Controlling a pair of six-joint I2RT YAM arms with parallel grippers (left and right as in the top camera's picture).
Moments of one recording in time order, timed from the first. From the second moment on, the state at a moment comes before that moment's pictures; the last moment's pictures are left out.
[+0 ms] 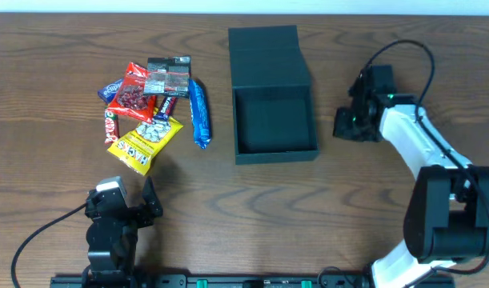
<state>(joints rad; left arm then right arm) -0.01 0.01 0.15 -0.55 -0.10 -0.22 0.03 1.81 1.16 -0.66 -0.12 0.22</state>
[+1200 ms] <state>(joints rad) -0.01 0.01 0.15 -0.55 -0.10 -0.22 0.15 1.81 1.12 -0.43 -0.25 0.26</state>
